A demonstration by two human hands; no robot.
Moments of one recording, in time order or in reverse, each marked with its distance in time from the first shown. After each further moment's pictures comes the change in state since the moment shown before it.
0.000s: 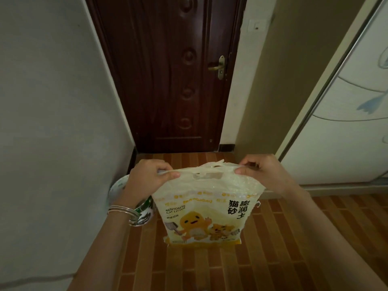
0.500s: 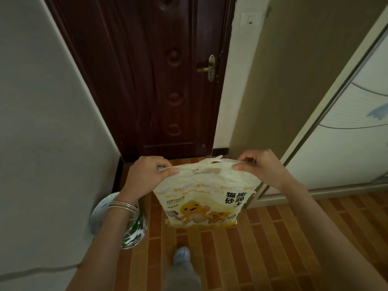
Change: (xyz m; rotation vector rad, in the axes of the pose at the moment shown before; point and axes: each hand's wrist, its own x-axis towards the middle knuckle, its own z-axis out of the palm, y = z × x) left_hand 0.170 -0.033 0.027 0.025 -0.067 0.027; right_hand 0.136 0.079 -0.021 -0.010 0.025 0.044
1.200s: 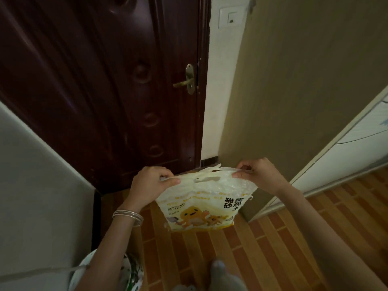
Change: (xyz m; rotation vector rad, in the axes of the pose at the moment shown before) left_hand 0.268 -0.071 0.020 0.044 -0.215 0.077; right_hand 0.199 0.114 -0.005 -0.072 0.016 0.285
